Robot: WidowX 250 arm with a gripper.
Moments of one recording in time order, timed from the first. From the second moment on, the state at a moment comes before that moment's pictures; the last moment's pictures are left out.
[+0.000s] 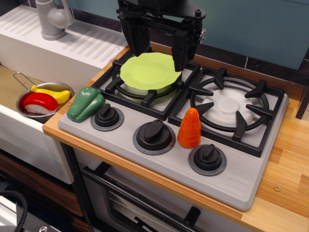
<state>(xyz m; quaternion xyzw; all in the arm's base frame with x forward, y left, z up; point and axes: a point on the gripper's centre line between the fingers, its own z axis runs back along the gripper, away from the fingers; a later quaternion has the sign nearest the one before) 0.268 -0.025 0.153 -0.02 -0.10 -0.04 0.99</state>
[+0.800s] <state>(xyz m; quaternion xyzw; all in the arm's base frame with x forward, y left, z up) 0.270 -0.064 0.094 -0.02 -0.16 0.01 0.99</state>
